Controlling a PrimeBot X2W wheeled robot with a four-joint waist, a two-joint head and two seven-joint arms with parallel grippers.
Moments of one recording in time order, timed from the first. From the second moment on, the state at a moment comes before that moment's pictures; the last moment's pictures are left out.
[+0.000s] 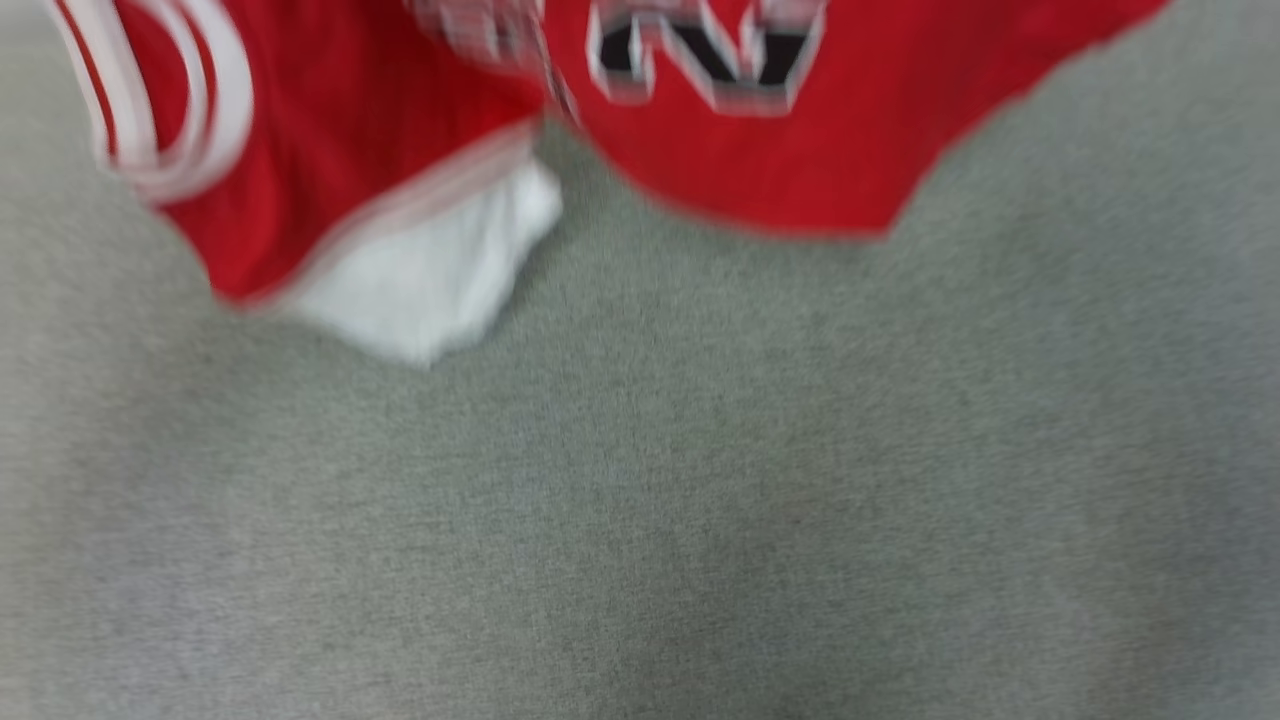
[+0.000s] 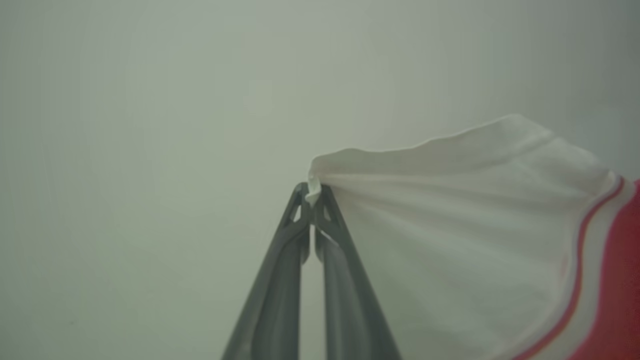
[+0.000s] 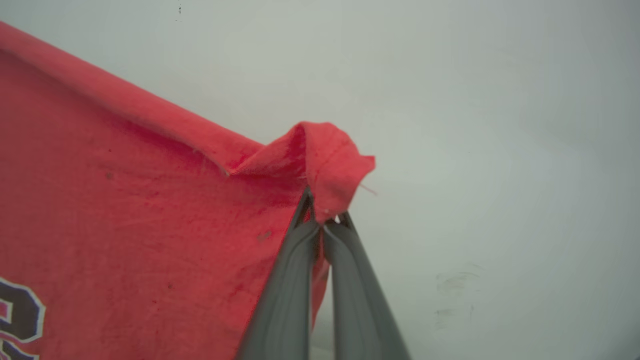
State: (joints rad) left arm -1.23 0.90 -0.22 -0.18 -0.51 0.01 0.07; right arm -1.02 -0.37 0.01 -0.18 0.36 0.13 0.57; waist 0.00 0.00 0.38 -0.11
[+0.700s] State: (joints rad) left arm -1.85 0.62 -0.42 0.56 -0.34 -0.10 -0.24; right arm -1.47 -0.26 0.02 0.44 0.08 0.13 0.19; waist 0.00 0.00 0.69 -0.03
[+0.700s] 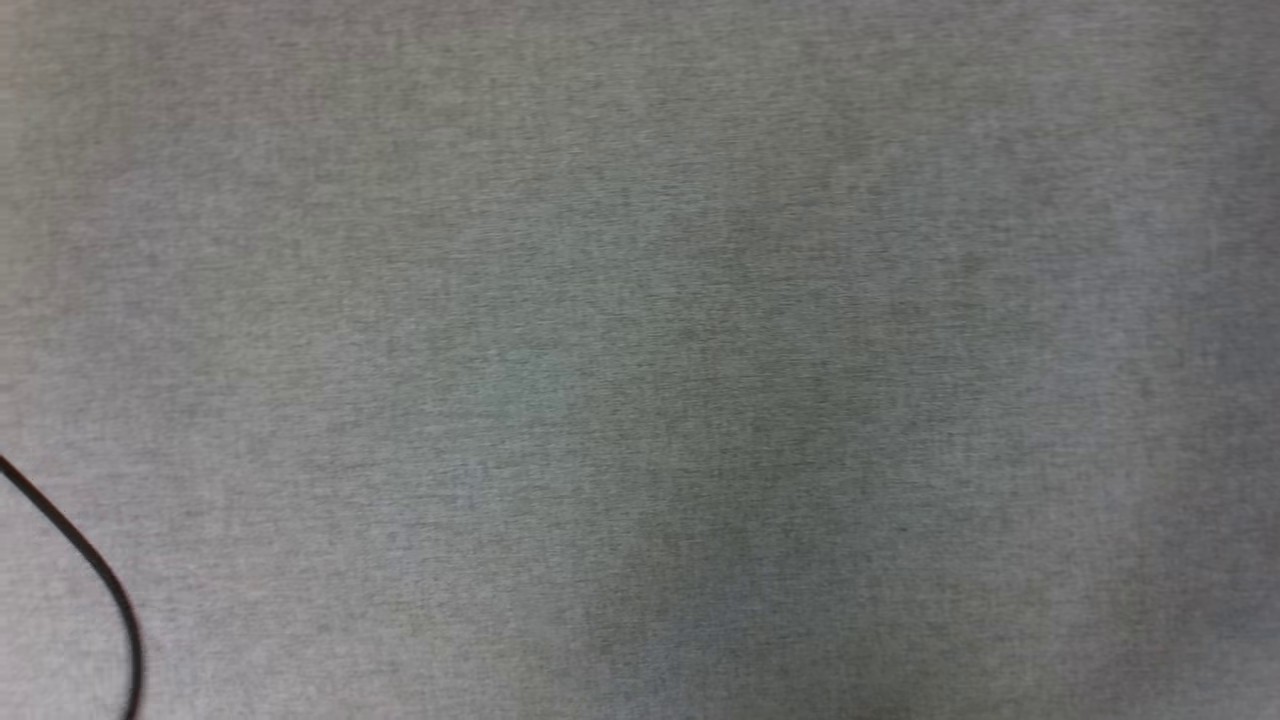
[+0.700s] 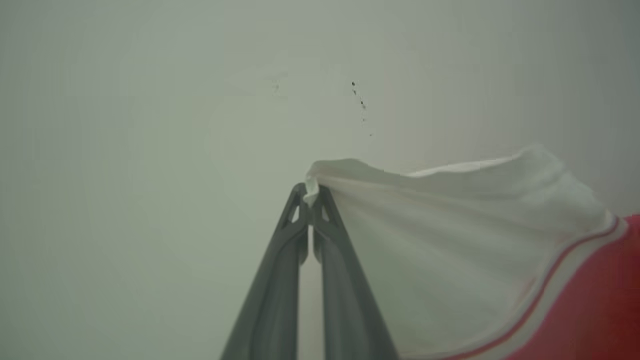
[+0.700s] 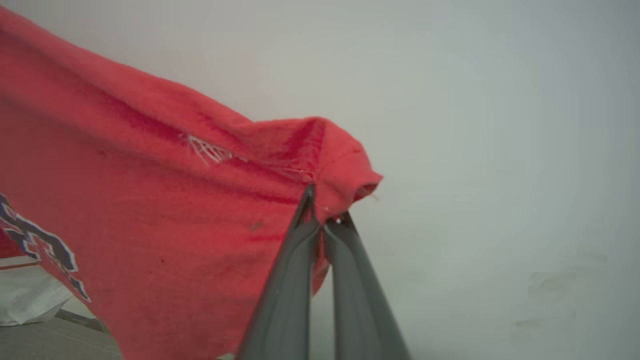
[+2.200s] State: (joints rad) left arm 0.03 0.68 -0.38 -0.06 -0.51 0.05 -0.09; right arm -0.40 -0.43 0.38 0.52 0.58 0.13 0.05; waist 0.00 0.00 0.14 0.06
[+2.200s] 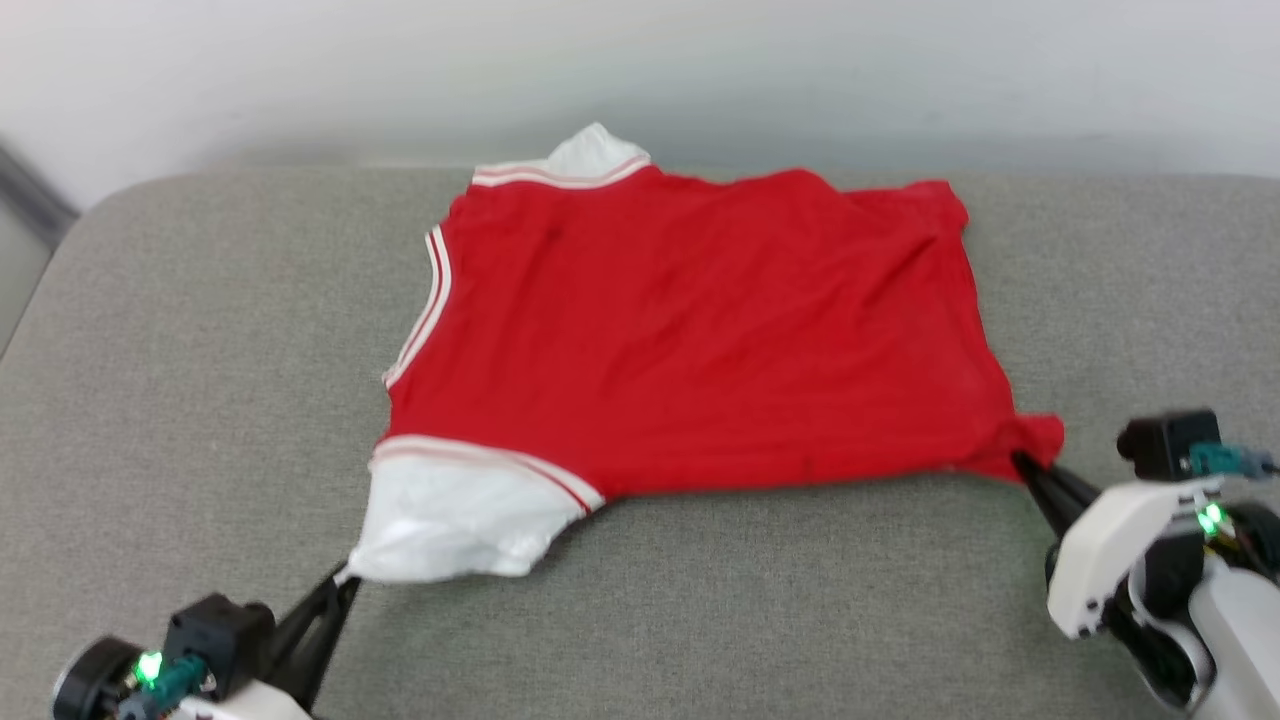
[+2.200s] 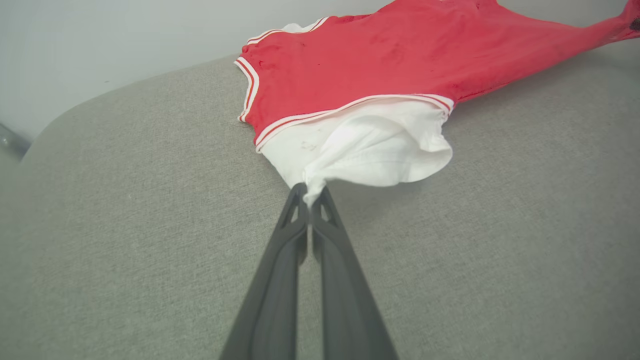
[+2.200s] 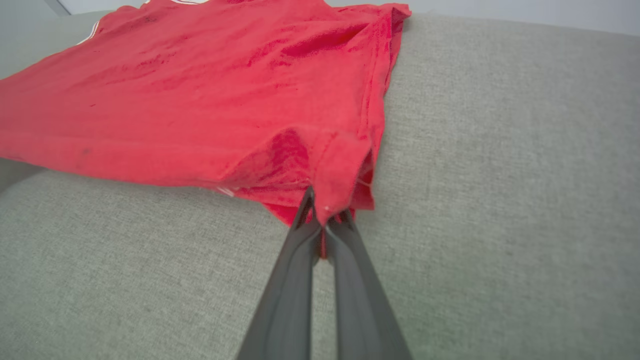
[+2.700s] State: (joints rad) left arm 0.34 0.77 -0.41 -0.30 -0.69 0.05 0.09; right arm -0.02 -0.53 0.26 0.26 0.80 0.13 0.31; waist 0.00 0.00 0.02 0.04
